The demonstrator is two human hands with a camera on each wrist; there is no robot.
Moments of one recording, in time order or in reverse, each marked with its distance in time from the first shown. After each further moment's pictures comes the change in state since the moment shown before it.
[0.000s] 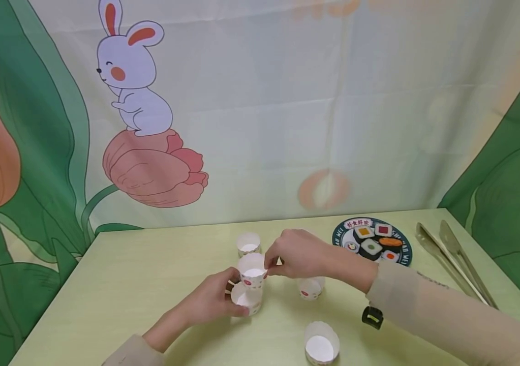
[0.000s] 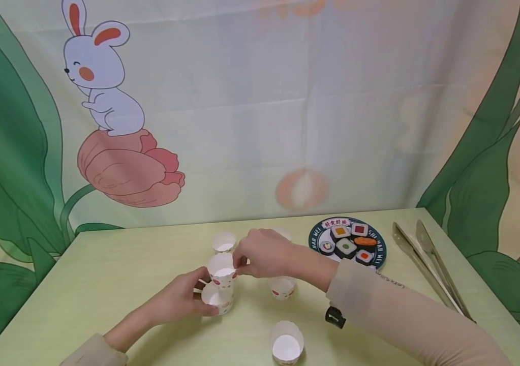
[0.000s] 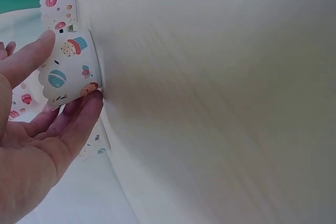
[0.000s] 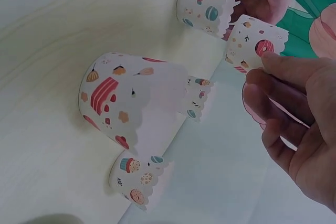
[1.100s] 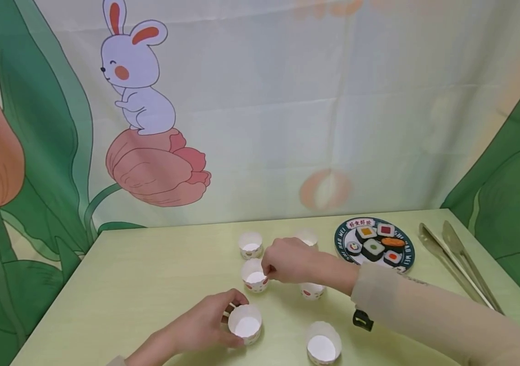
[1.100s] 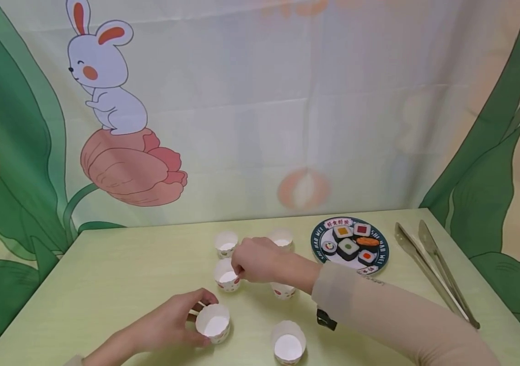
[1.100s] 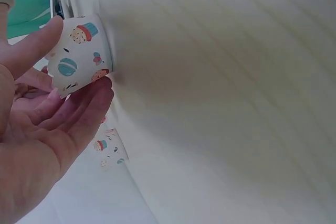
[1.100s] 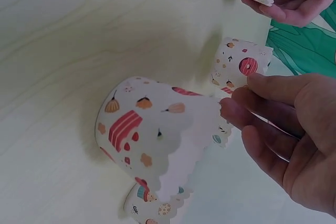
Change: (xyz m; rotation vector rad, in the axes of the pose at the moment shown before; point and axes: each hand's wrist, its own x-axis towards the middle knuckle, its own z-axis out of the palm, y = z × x) left_hand -0.038 0.016 0.005 0.040 -0.114 0.003; right_hand 0.019 -0.003 0.029 -0.106 -0.090 0.142
